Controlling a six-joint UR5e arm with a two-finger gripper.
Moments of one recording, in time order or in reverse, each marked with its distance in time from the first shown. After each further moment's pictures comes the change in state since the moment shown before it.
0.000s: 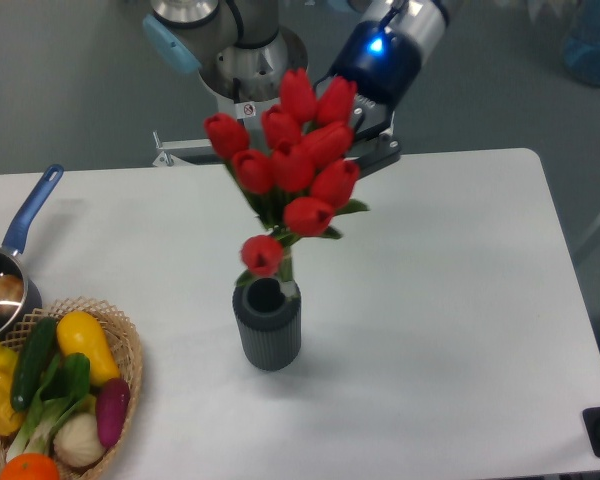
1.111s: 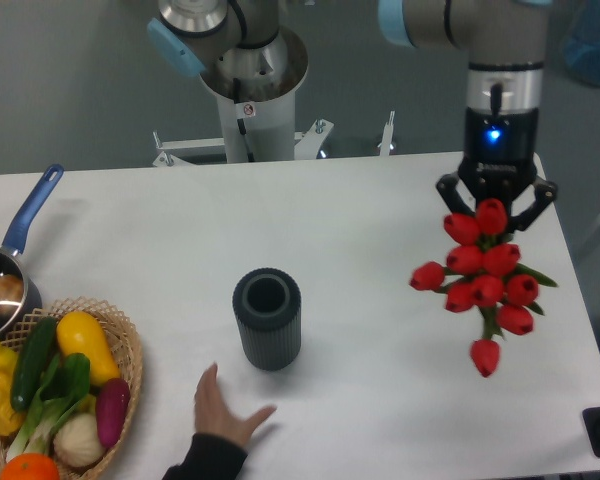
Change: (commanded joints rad) arm 0.003 -0.209 0.092 -0.012 0.917 0.280
